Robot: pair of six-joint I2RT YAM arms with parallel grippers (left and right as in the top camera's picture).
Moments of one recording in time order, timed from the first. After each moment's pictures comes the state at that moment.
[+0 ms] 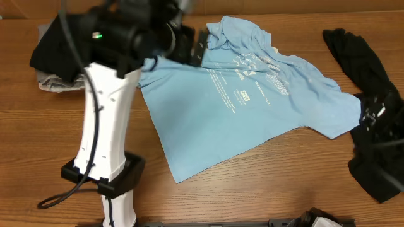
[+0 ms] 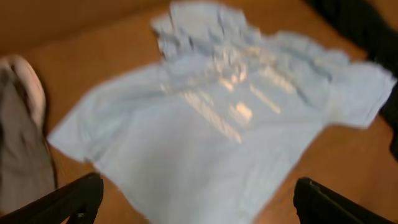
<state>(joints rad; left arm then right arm) -0.41 2.03 2.76 -1.69 0.10 -0.08 -0.44 1.16 1.94 -1.64 -0.22 0.18</state>
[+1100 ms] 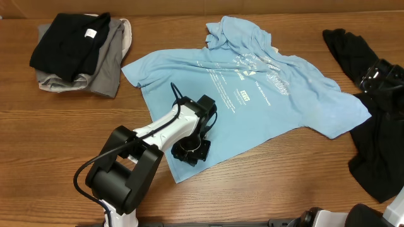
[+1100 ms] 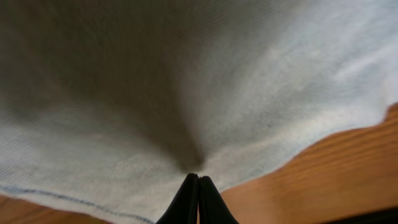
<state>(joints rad) -0.61 1.93 1.19 -1.07 0.22 -0.31 -0.44 1.51 1.94 -1.59 -0.22 0.18</state>
